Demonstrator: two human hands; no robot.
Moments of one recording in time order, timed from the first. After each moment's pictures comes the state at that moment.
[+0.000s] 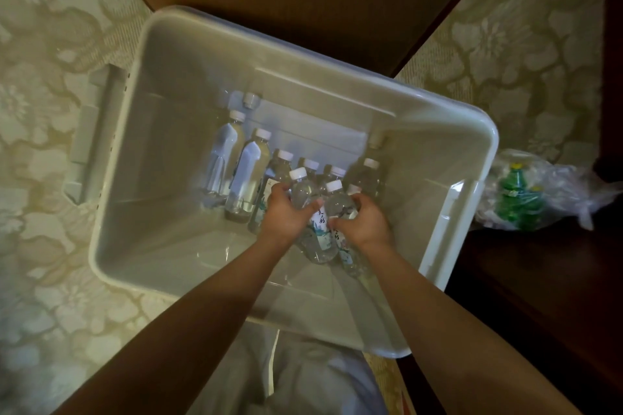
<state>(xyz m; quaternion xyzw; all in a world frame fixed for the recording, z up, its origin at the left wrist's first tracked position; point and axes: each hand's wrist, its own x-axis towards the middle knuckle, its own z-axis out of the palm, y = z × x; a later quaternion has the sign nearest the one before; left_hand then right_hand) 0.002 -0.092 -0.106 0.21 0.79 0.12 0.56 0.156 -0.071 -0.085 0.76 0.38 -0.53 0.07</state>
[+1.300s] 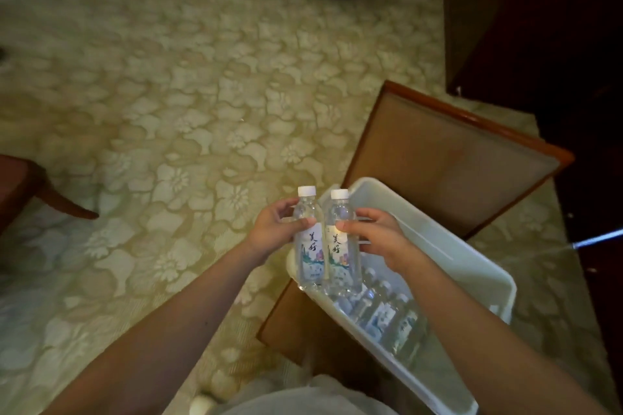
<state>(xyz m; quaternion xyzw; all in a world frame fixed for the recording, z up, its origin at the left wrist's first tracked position) -0.234 -0.184 0.174 0.22 0.67 0.50 0.50 -0.054 -0.072 0.197 0.54 0.52 -0.66 -0.08</state>
